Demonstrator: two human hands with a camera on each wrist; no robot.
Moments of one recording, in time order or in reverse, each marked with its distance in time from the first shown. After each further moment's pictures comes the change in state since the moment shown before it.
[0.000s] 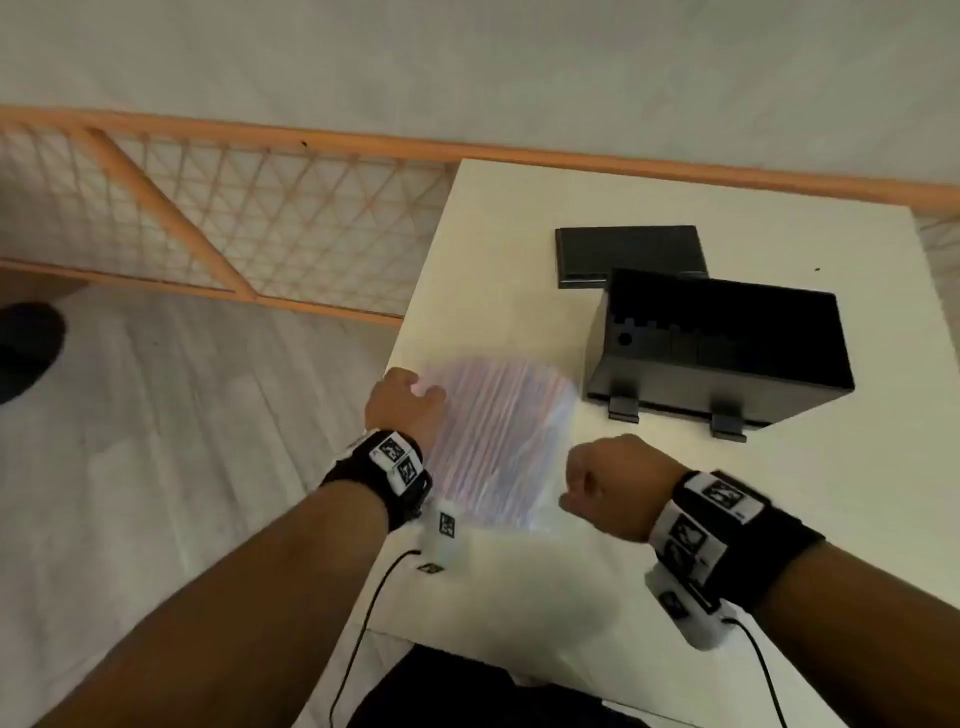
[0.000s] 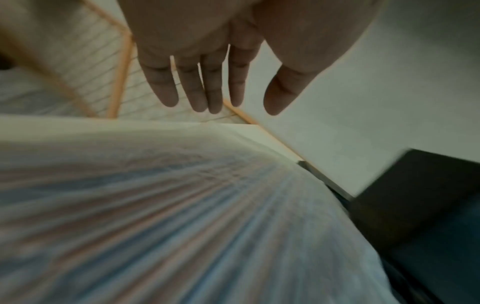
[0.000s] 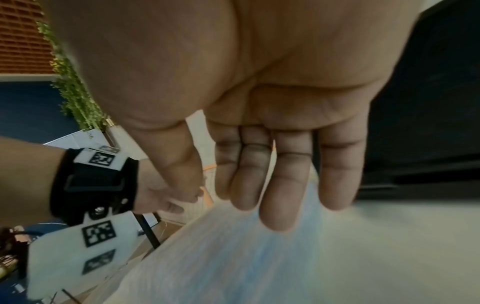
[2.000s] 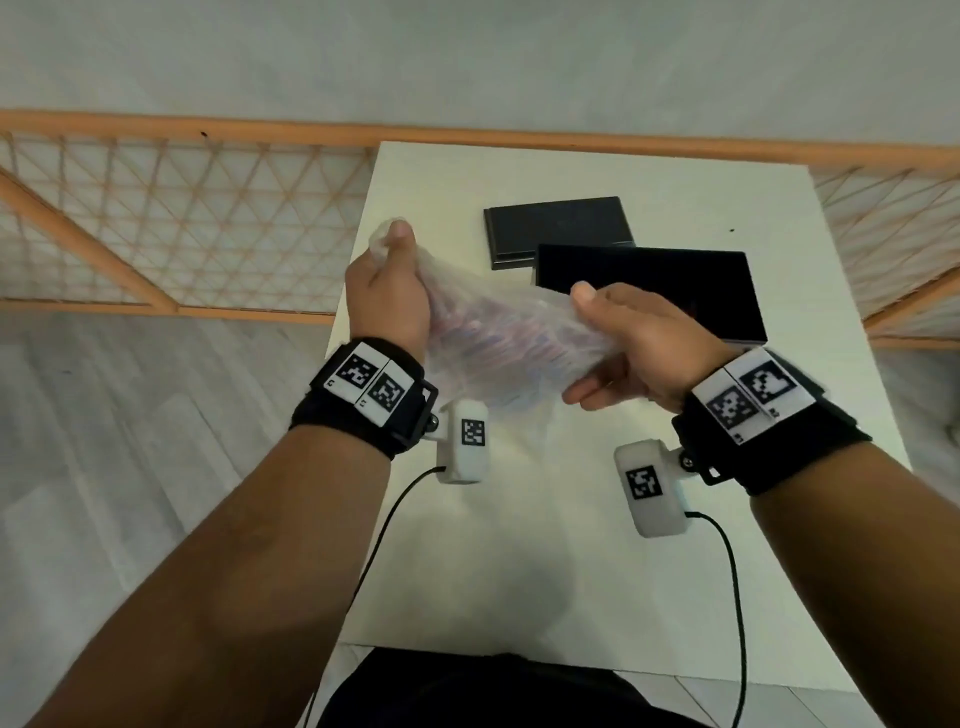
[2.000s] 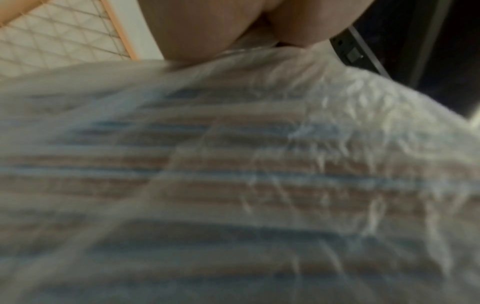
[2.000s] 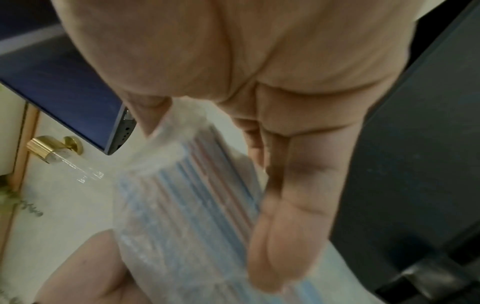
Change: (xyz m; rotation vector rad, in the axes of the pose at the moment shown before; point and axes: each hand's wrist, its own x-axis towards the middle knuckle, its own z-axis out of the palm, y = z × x) left_hand -0.052 0.136 -0.020 -0.795 0.059 0.260; right_hand -0.032 0.034 -0.078 1.194 0.362 0.101
